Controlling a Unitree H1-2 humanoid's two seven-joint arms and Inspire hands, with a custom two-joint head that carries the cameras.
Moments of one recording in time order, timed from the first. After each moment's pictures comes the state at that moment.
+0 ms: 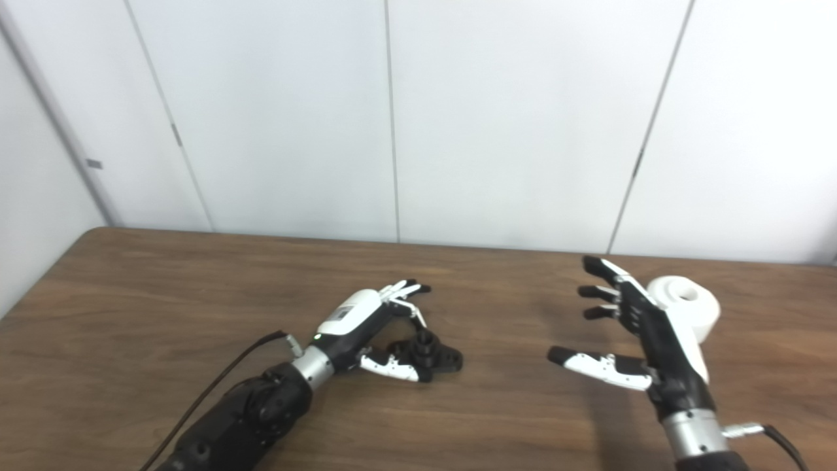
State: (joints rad) left arm -0.54 0.24 -0.50 0.65 0.52 -0.41 0.09; right arm -0.13 -0.24 -0.08 -0.17 -0.15 -0.05 0.11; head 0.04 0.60
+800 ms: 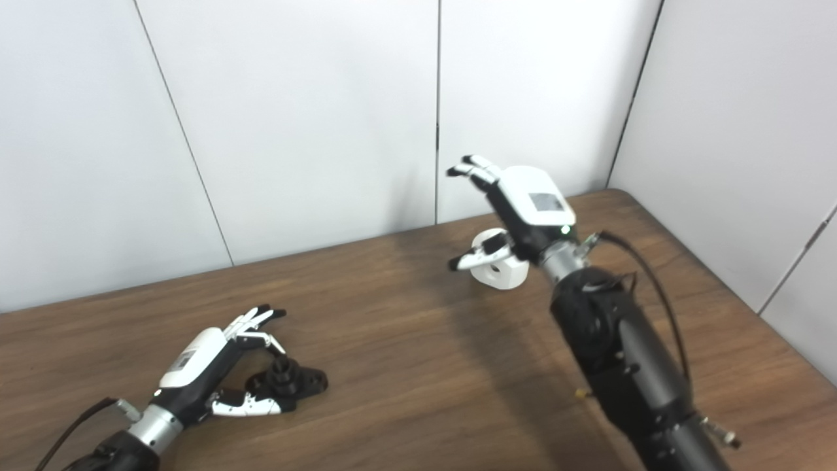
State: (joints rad) left arm -0.52 0.35 -0.55 0.63 0.46 -0.49 0.08; right arm -0.40 -0.52 0.01 -0.13 -0.82 0.19 0.15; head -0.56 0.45
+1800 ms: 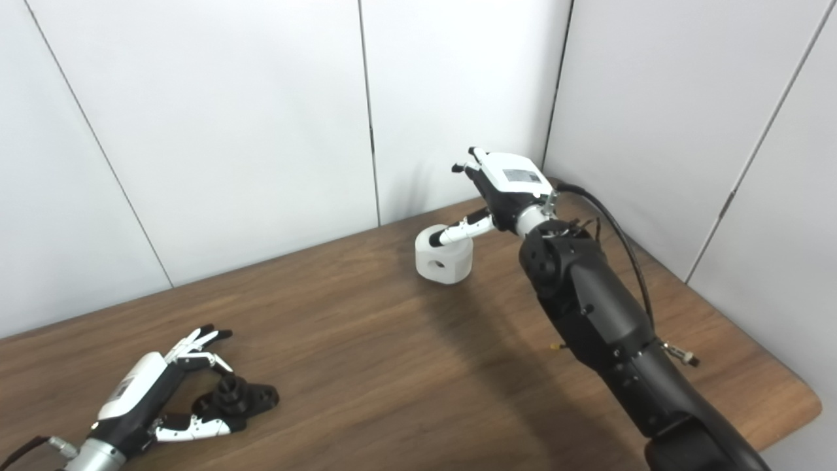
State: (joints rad) left arm -0.57 0.38 -0.69 0.67 0.35 -0.49 0.14; right arm -0.46 -0.61 0.06 -0.06 -0.88 0.44 0.36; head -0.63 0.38
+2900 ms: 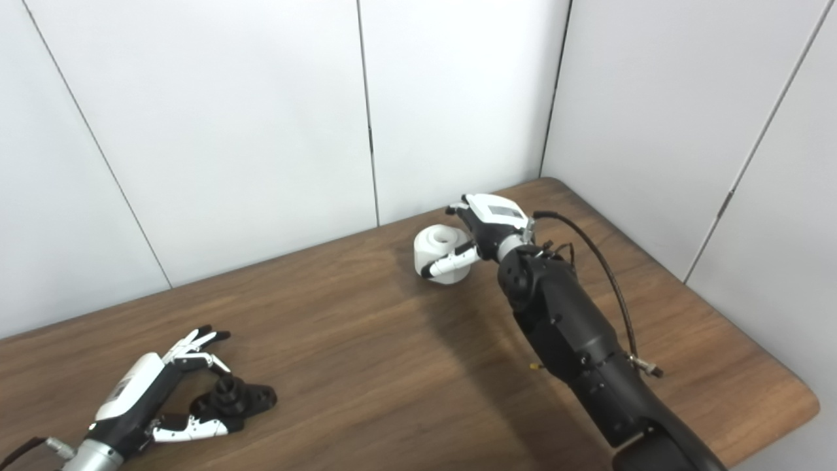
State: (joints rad) left arm -0.57 0.39 -0.69 0.68 0.34 -0.49 0.14; right arm -0.47 -0.52 0.06 0.11 -0.88 0.46 0.38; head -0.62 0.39
